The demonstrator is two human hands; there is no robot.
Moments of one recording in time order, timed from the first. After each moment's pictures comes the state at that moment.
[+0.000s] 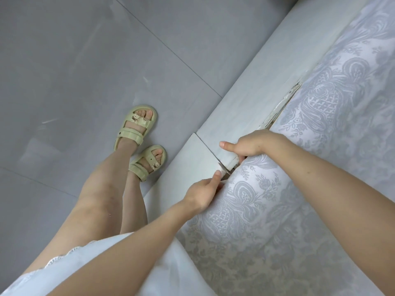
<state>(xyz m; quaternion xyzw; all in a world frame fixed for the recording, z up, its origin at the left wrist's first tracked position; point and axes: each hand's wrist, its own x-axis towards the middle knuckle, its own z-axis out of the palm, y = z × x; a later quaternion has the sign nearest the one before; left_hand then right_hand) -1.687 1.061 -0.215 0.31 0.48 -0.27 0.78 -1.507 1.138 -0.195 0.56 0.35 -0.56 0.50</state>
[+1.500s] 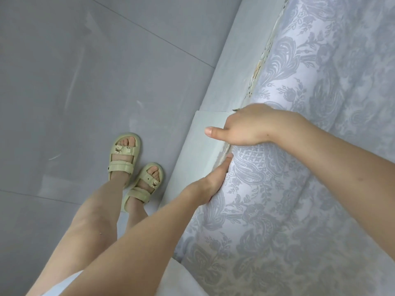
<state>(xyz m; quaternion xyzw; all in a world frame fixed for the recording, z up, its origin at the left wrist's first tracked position) -1.757 0.993 -0.217 0.20 0.35 -0.32 0.86 -1.623 1.062 -0.129 0.62 0.48 -0.49 0.38</state>
